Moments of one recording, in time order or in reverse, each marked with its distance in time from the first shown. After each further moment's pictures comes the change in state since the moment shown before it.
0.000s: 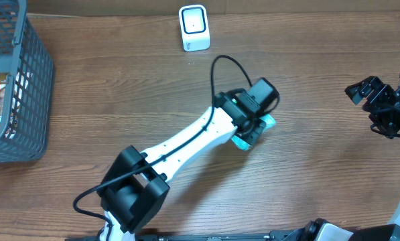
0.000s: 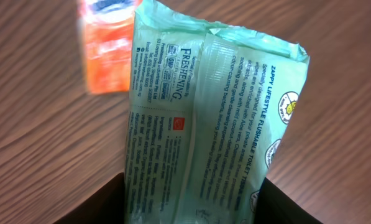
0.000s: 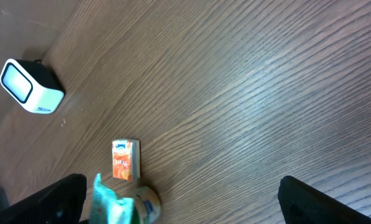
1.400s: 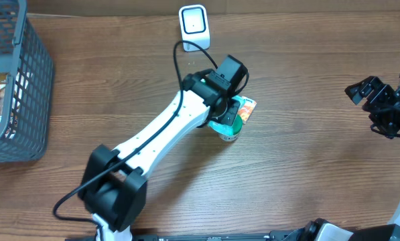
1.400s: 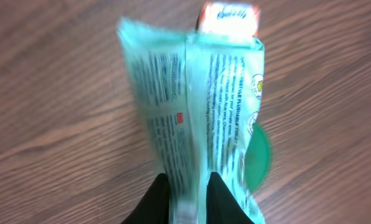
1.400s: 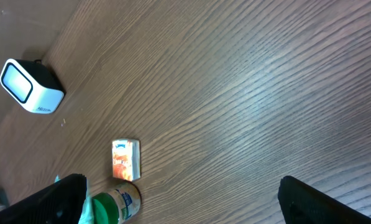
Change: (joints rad) left arm 0.154 -0.072 0.001 -0.073 0.002 -0.048; right arm 0.000 0.000 0.000 0.000 0.000 0.000
